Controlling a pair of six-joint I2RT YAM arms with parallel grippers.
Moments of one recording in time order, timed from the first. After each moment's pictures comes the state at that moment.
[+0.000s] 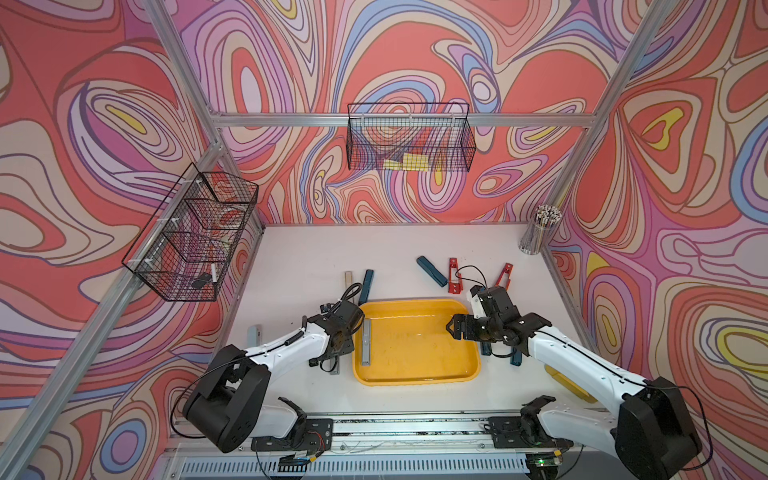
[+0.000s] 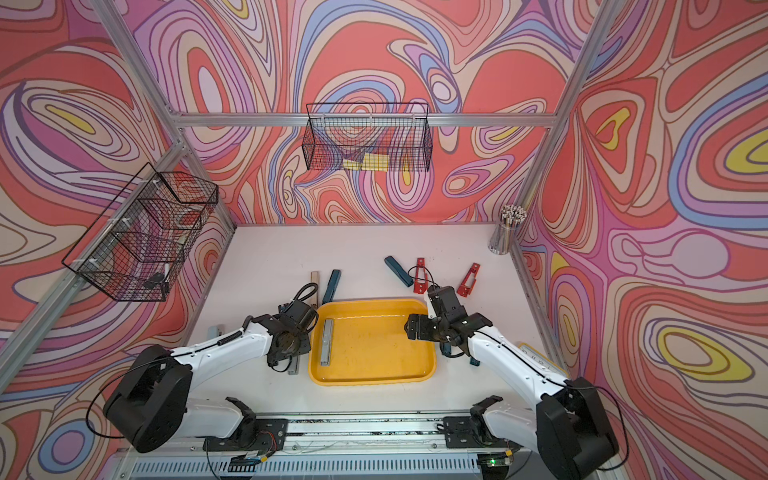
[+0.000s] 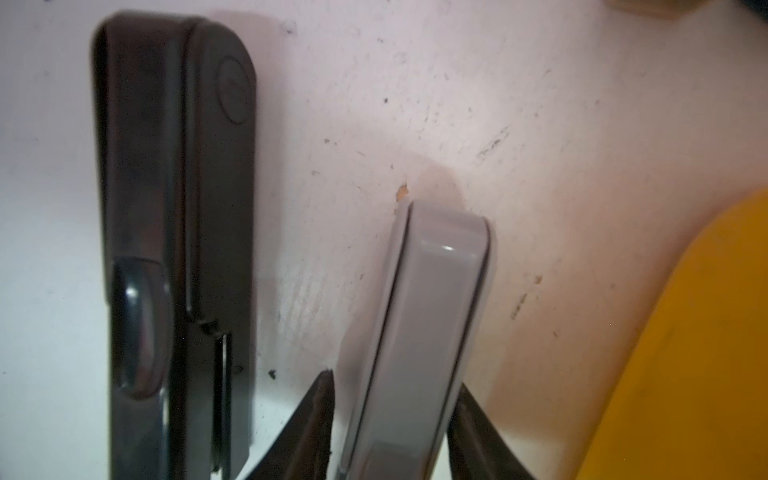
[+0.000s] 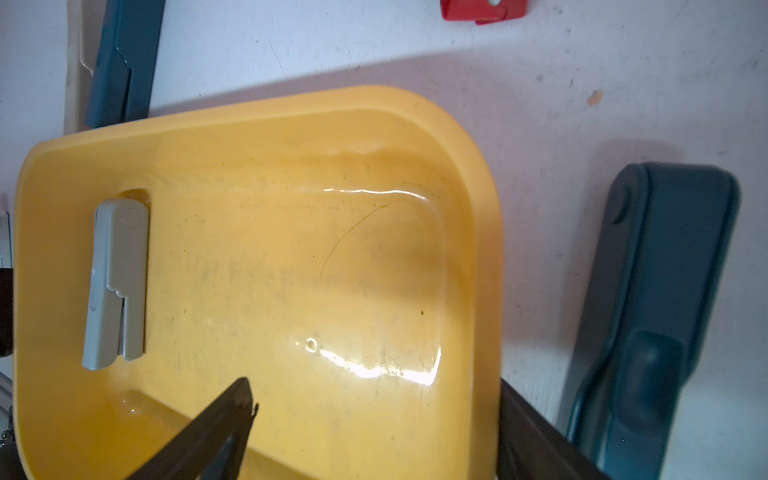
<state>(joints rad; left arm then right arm) -0.54 1.38 0.66 -0.64 -0.27 -0.85 0.43 1.18 0.68 -0.49 -0.18 0.46</state>
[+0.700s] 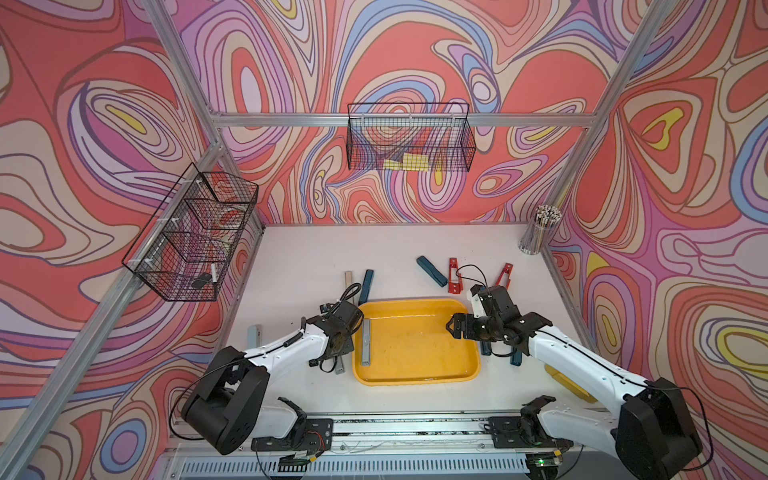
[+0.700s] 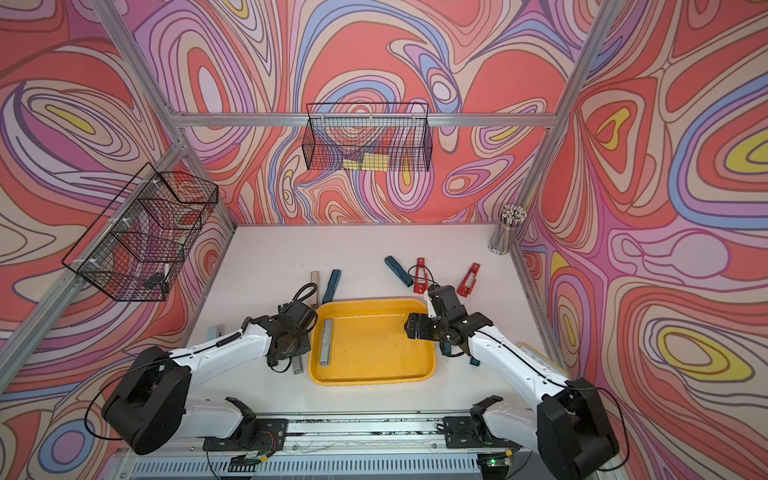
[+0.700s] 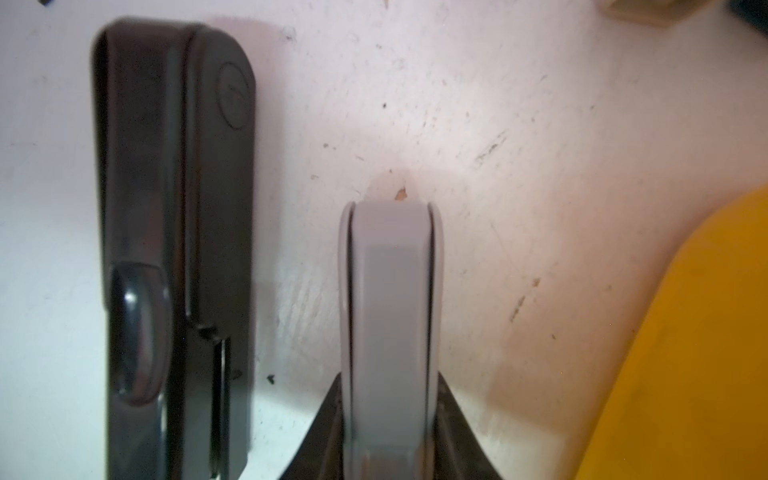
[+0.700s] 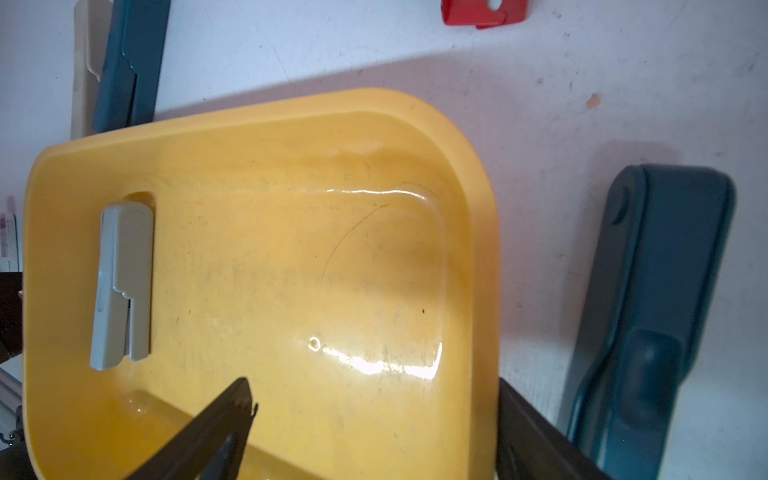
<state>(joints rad) -0.54 1.36 0.65 -0.64 -0.27 -0.85 0.43 1.17 0.68 -0.50 -0.18 0.47</state>
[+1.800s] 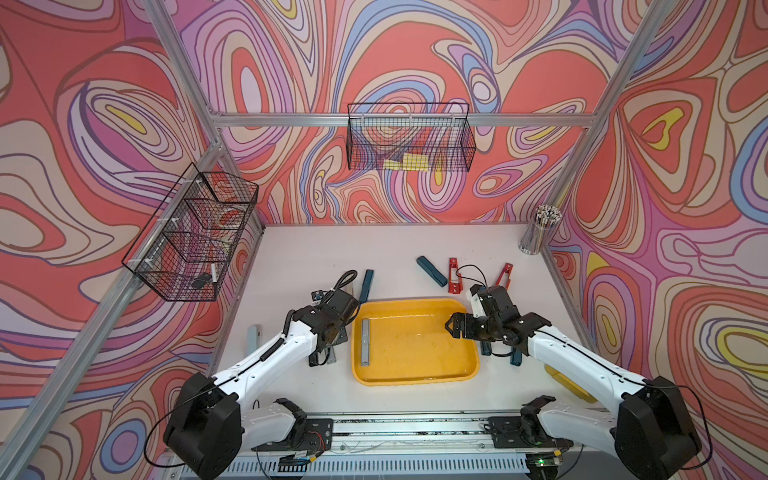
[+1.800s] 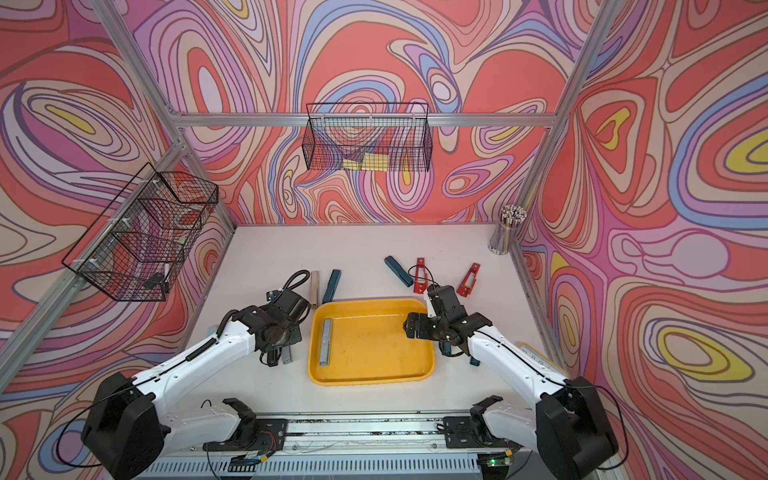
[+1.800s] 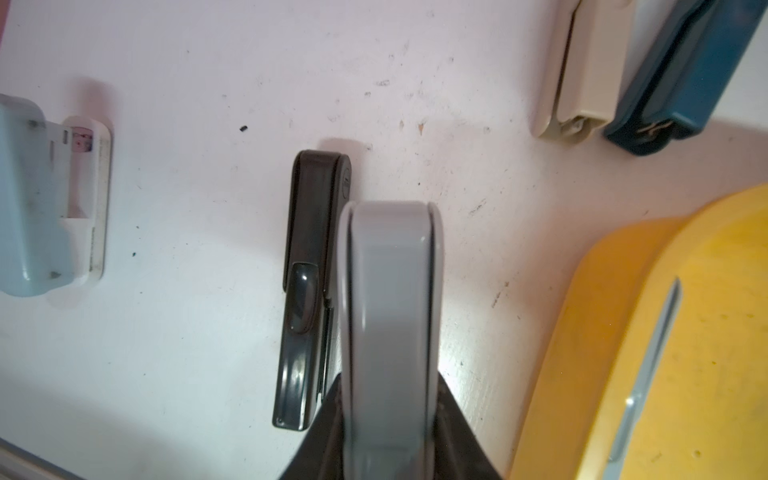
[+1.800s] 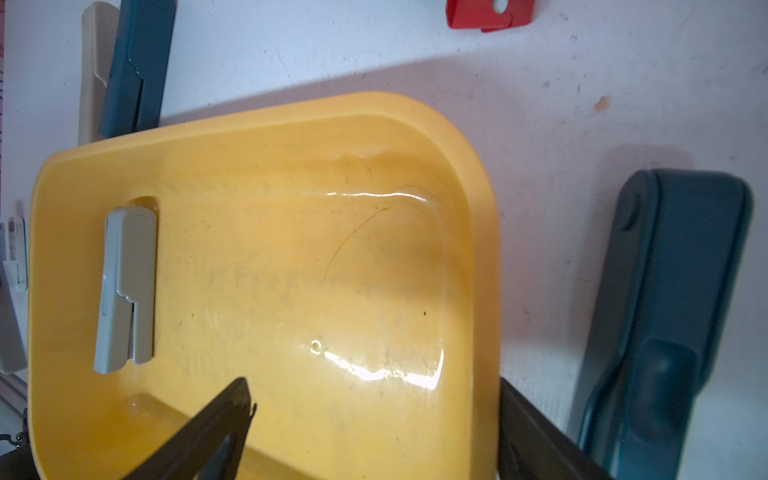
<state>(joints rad) -0.54 1.21 0.82 -0.90 -0.39 -0.83 0.43 1.18 0.67 -0.46 -0.19 0.48</state>
